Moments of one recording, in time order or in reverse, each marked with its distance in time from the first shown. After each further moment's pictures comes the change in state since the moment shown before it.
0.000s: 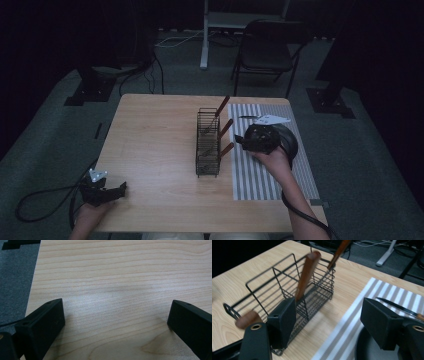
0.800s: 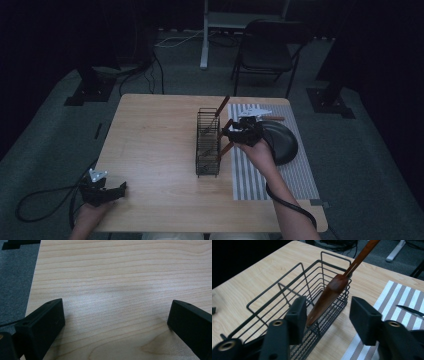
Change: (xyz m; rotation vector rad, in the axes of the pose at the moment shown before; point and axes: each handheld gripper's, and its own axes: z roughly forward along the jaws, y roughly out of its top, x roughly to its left) left arm 0.000 0.000 0.000 0.001 -0.001 0.001; right arm 0.013 0.022 0.043 0.029 0.040 0.053
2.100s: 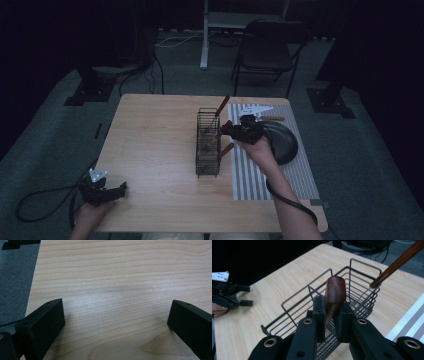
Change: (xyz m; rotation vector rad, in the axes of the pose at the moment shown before) left arm 0.000 0.000 0.000 0.000 0.000 0.000; right arm 0.000 0.009 -0.008 -0.012 0.213 -0.050
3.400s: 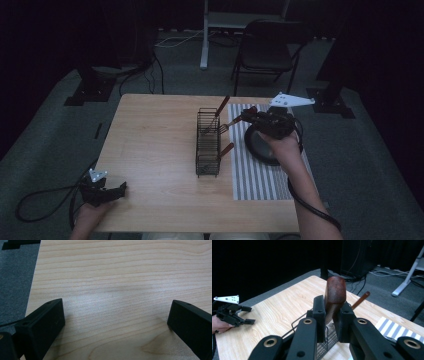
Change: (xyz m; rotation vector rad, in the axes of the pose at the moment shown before) left arm 0.000 0.000 0.000 -0.001 0.000 0.000; right arm 0.028 0.033 -0.102 -0.181 -0.107 -0.072
